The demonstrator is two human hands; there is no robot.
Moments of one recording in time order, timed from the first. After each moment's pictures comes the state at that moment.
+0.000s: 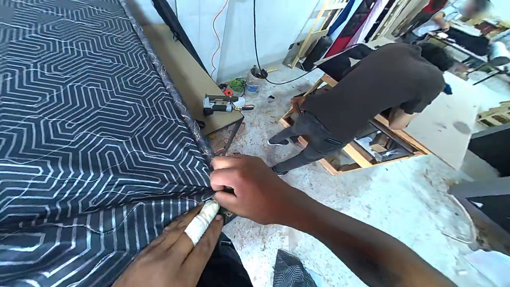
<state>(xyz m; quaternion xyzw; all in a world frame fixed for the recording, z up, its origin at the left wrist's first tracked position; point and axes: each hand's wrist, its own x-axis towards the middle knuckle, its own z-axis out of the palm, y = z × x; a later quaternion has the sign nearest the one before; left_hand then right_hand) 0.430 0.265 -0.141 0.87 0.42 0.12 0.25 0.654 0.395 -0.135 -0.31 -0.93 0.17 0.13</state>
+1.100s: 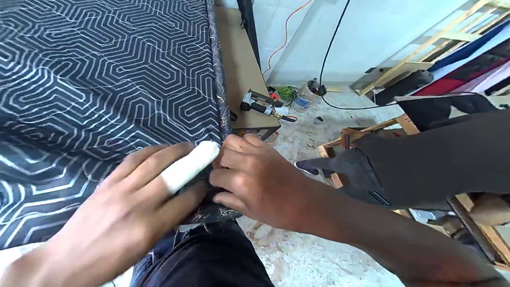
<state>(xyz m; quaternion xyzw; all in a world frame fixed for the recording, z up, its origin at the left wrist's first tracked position) 0.439 0.276 -0.134 0.82 0.53 0.22 -0.06 0.656 0.437 -0.119 -0.04 -1.00 0.05 0.06</state>
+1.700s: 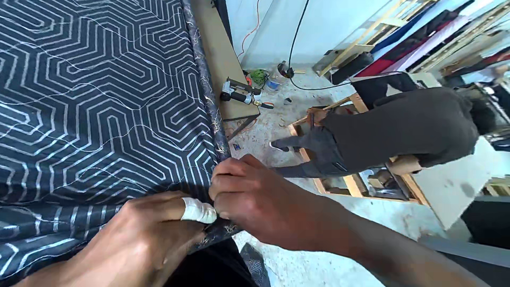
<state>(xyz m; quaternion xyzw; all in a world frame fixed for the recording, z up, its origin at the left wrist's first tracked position) 0.414 0.308 -0.174 0.82 0.40 0.34 0.22 0.655 0.428 -0.121 -0.09 -0.98 0.18 -0.04</state>
